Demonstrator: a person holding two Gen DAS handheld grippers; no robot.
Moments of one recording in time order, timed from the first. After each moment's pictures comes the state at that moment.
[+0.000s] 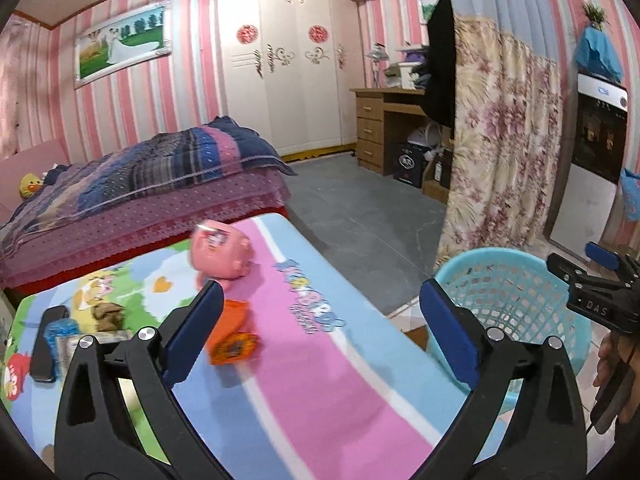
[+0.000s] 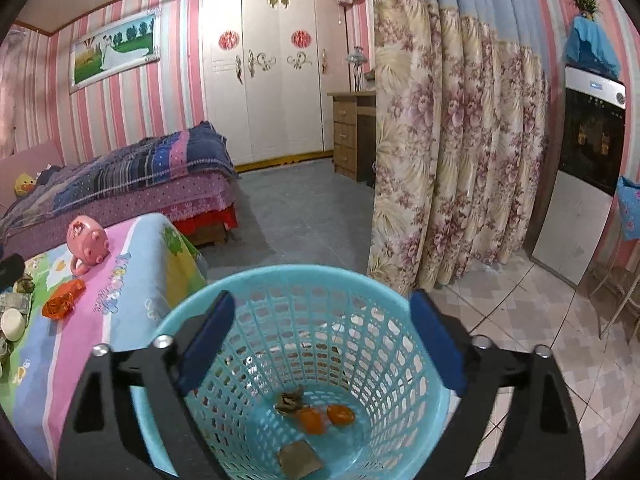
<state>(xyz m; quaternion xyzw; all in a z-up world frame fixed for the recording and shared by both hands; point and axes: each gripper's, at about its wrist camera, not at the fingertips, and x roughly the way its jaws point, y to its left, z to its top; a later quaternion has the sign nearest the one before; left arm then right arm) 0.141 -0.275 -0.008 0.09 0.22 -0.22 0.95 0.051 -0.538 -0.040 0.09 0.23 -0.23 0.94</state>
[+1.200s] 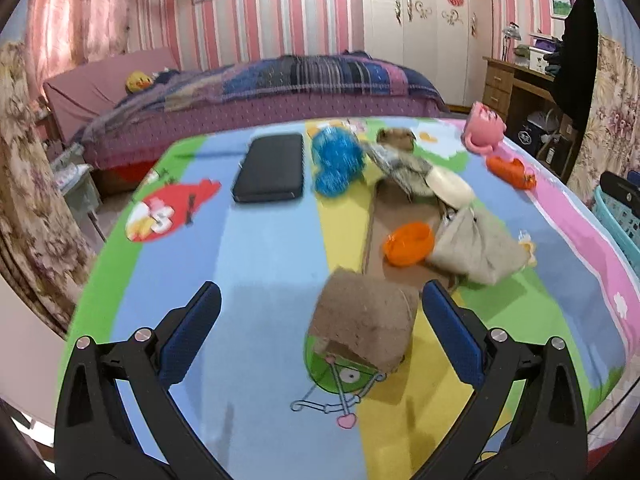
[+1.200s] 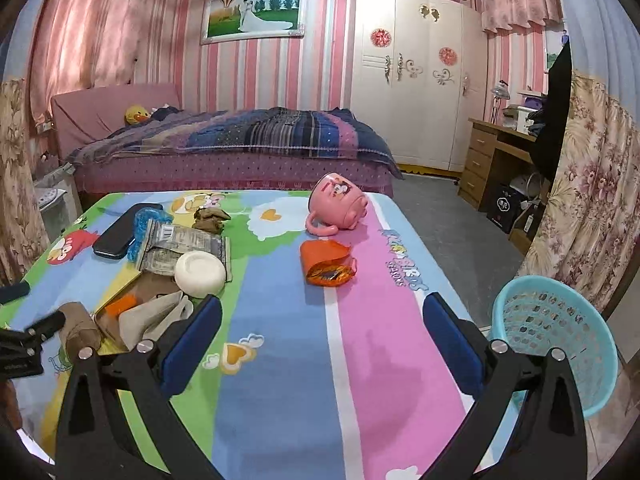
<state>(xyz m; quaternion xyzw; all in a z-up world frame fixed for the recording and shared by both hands) 0.099 0.054 -0.090 0.03 0.34 -0.03 0.94 0.080 -0.229 -0.031 -0.01 0.25 -0.03 0.97</state>
